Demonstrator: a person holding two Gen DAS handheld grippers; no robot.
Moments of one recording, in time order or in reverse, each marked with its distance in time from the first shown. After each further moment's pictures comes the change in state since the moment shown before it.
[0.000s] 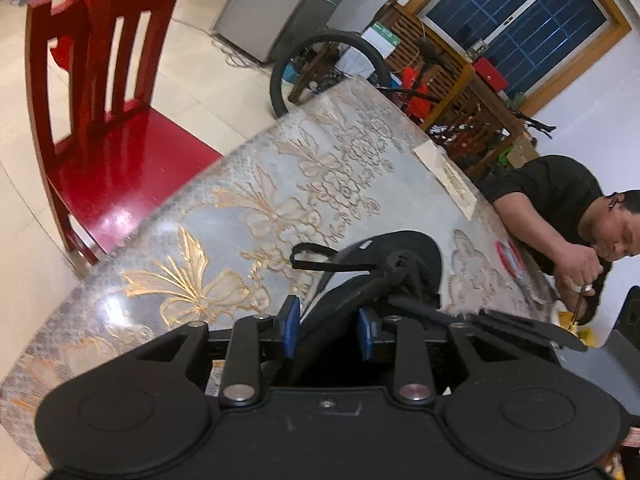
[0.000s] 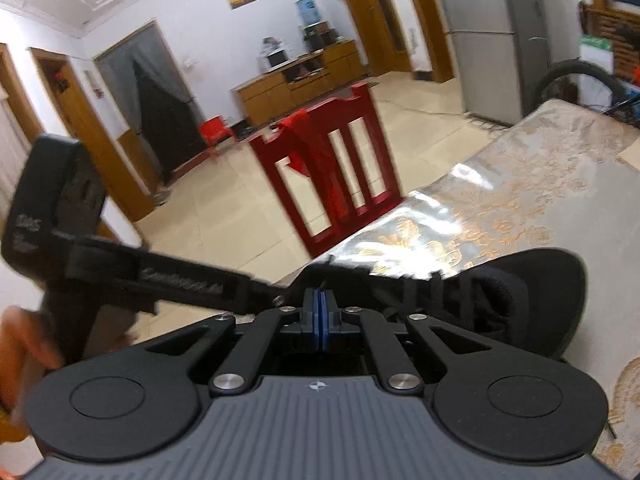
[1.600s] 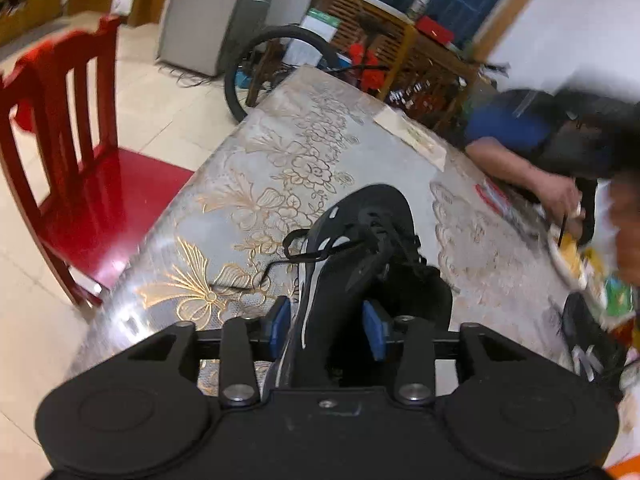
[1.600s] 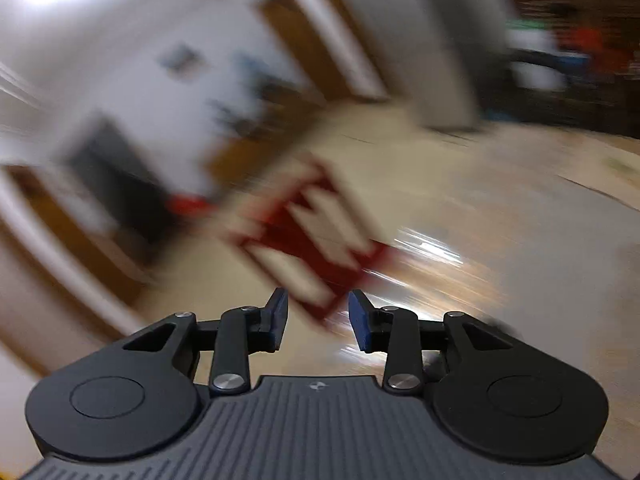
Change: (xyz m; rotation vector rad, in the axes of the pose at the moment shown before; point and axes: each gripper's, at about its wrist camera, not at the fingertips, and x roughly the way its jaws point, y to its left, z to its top) left arm -0.018 -0.009 -0.021 0.300 0.046 -0.006; right arm -0.064 -0.054 0.056 0.264 -0.061 -0.134
